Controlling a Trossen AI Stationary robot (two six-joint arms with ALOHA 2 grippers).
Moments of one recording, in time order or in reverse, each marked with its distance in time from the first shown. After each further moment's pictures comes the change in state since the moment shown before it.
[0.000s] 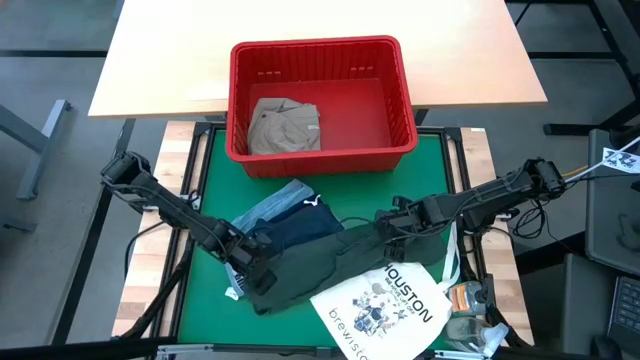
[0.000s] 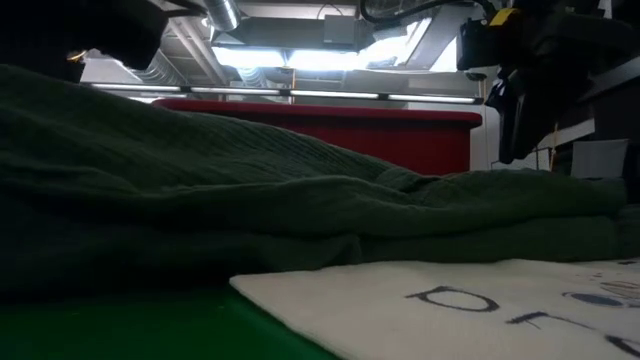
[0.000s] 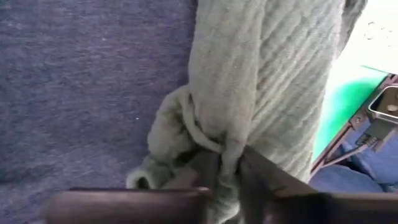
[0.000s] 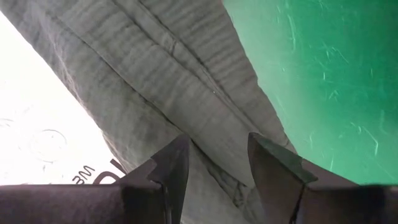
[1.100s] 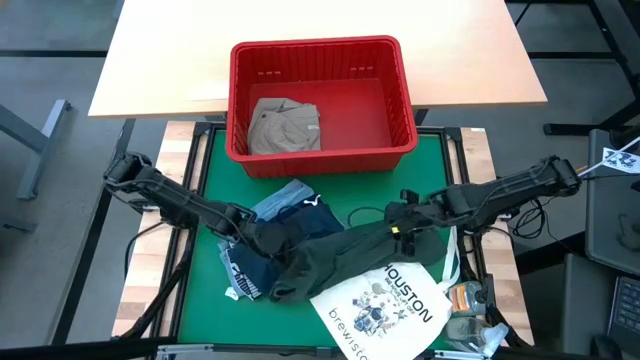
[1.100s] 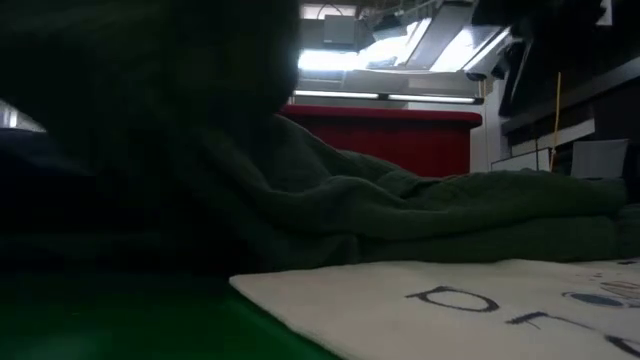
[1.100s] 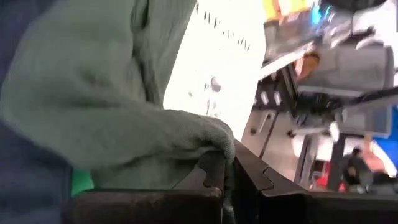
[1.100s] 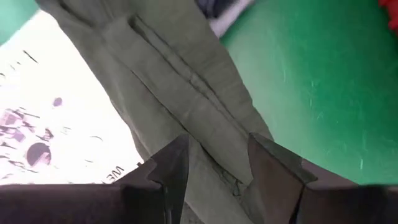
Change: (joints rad) left arm 0.169 0.023 0.107 0.433 -0.043 0.055; right arm -0.001 -0.189 0.000 -0.003 -0.009 -0.034
